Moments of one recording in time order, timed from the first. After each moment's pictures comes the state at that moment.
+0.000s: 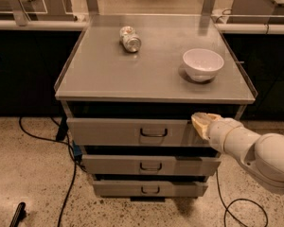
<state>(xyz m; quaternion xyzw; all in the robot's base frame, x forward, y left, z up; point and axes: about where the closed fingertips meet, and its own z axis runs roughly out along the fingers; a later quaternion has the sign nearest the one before) 0.563 -0.192 0.736 -0.24 0.80 0.08 0.55</state>
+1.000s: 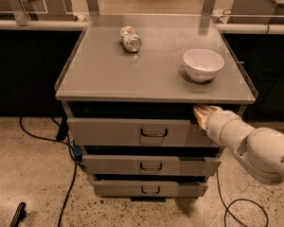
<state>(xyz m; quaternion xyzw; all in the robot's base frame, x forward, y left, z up) 0.601 -0.204 0.741 -0.21 0.79 0.05 0.58</state>
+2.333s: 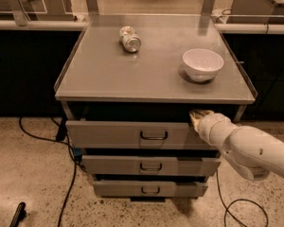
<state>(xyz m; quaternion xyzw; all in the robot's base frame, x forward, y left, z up) 0.618 -0.205 0.698 -0.21 0.82 0.01 0.54</state>
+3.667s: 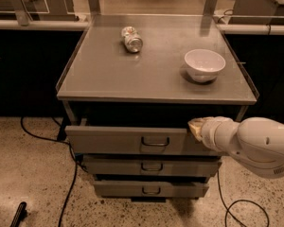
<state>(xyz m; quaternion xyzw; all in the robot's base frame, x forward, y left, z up) 0.566 -0.185 0.699 -0.27 0.86 0.03 0.44</state>
